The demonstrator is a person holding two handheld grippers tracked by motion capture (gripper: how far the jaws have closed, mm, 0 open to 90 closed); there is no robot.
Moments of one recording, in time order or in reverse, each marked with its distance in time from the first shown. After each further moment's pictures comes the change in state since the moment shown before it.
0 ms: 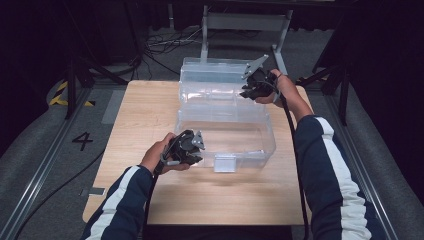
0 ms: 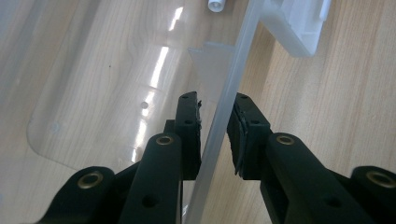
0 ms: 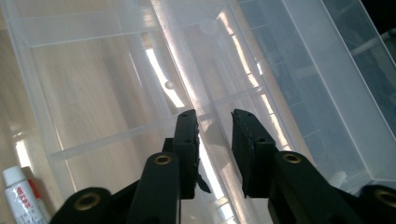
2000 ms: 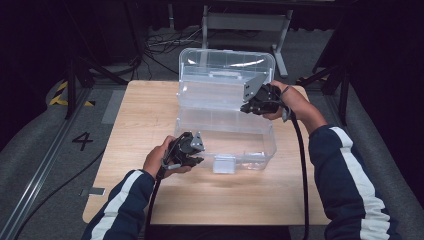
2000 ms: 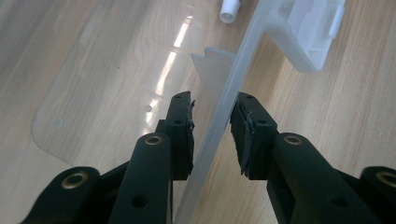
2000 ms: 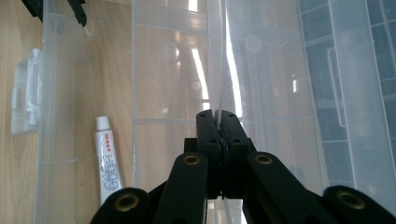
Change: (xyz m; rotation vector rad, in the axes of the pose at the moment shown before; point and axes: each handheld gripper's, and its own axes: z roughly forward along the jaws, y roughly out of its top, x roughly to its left) left arm -0.007 -0.005 0.003 -0.057 0.047 -0.045; right arm 0.059 0.003 -0.046 0.009 0.109 -0.265
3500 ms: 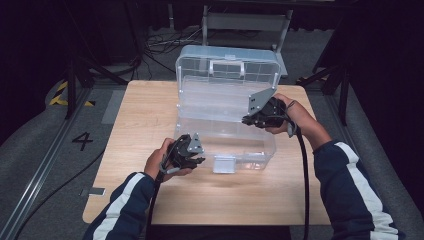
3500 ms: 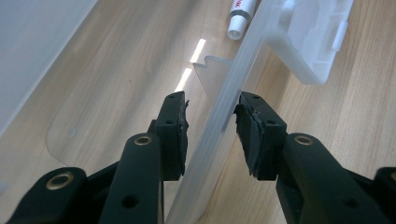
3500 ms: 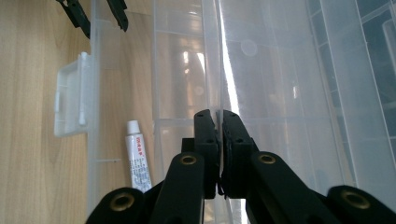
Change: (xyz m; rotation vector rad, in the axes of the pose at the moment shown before) left arm -0.007 -0.008 0.001 -0.097 0.075 0.008; right arm 0.035 -0.013 -0.004 -0.062 0.003 0.033
